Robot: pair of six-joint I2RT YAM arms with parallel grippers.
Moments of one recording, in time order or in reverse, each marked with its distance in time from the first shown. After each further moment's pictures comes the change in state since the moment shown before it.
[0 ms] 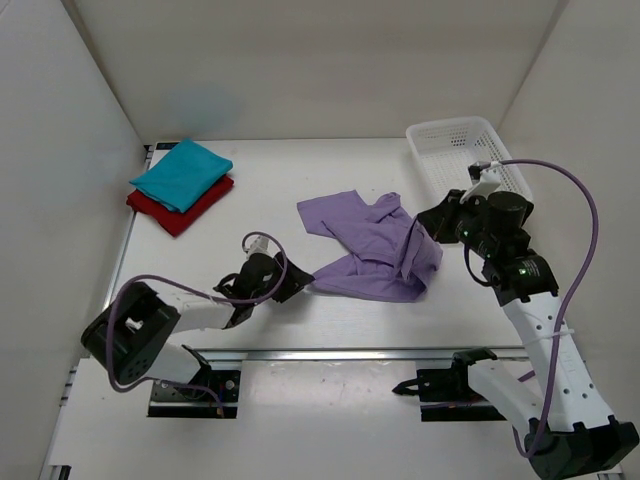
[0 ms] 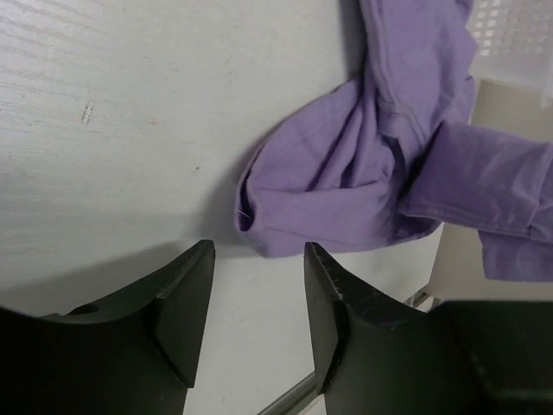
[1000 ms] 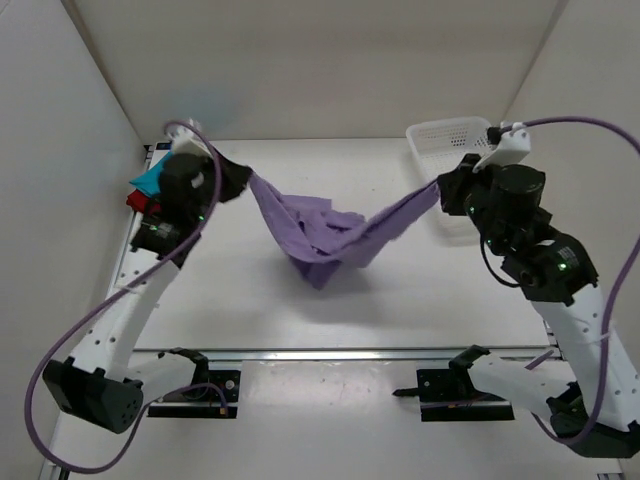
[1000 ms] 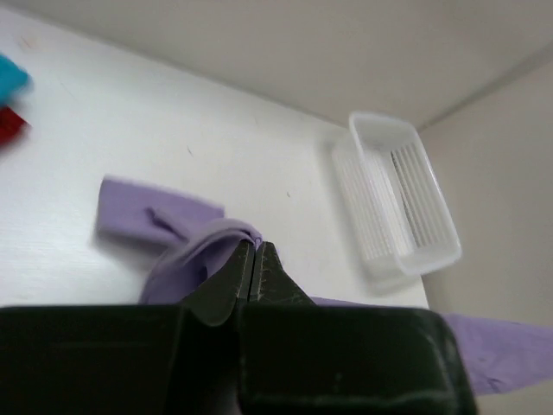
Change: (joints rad) left arm 0.328 -0.243 0.764 -0.692 -0.023 0.479; right arm 0.323 0.113 0.449 -0.248 0.579 -0.050
